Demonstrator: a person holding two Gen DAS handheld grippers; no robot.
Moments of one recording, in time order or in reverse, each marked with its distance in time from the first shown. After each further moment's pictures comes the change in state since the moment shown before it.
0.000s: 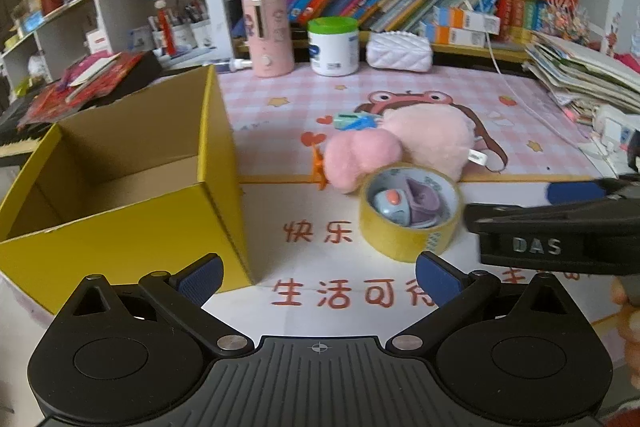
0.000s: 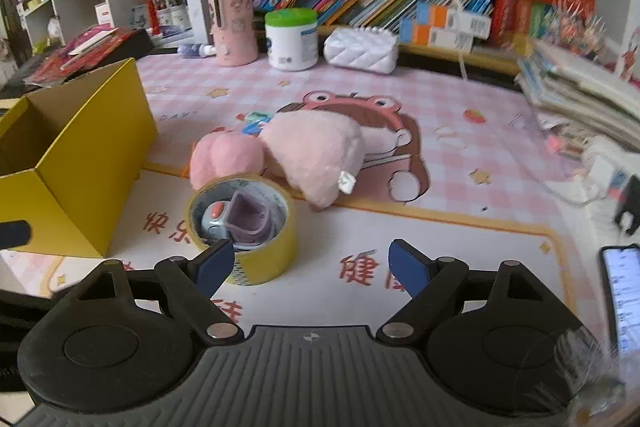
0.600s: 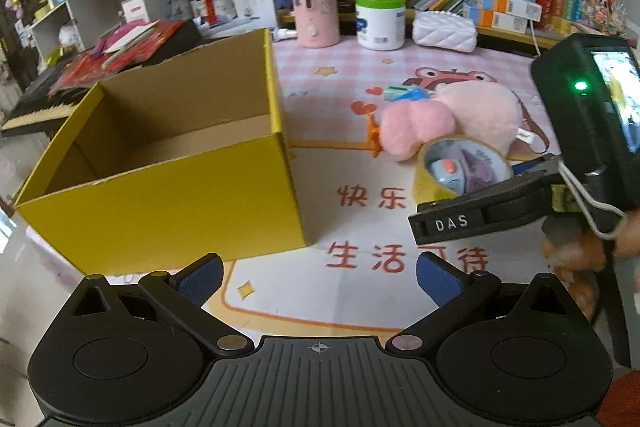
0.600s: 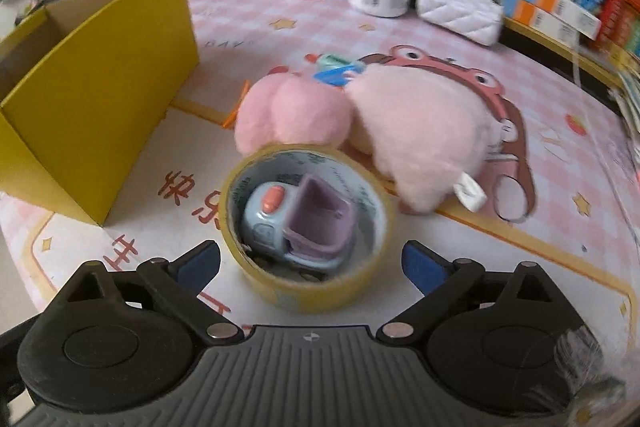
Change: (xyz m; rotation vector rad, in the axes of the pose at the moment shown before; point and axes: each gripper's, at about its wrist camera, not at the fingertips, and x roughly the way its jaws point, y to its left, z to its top) left arm -0.004 0.030 -0.014 -0.068 0.074 0.092; right arm 0.089 0.040 0.014 -0.208 0.172 0.100
